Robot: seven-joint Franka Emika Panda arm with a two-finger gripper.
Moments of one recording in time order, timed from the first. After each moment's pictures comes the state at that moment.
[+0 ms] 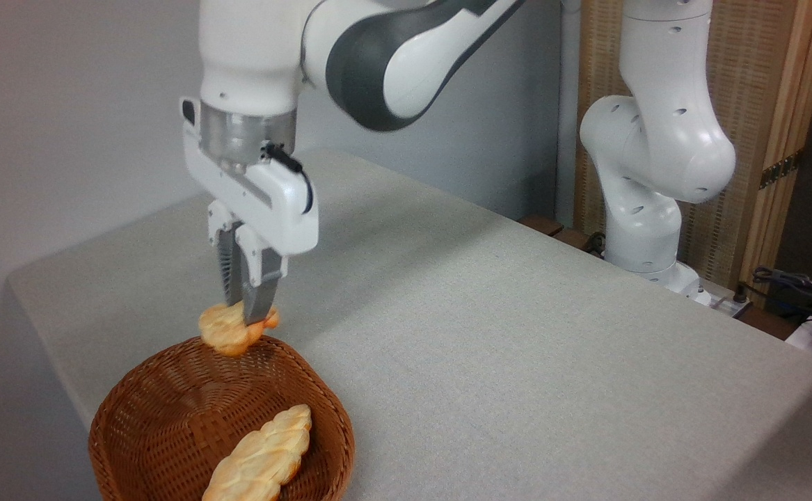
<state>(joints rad) -0.24 -0.01 0.12 -1.90 -0.16 2.12 0.69</state>
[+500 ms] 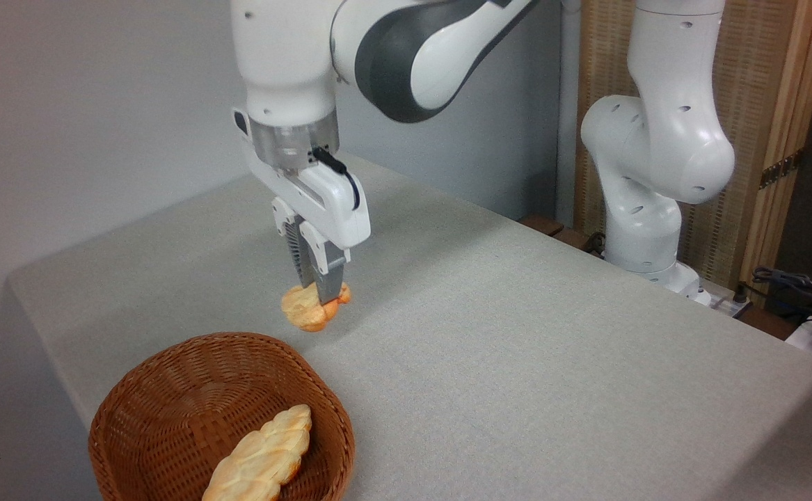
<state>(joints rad) -0.27 -0.10 0.11 -2.05 -0.16 1.96 0.70</state>
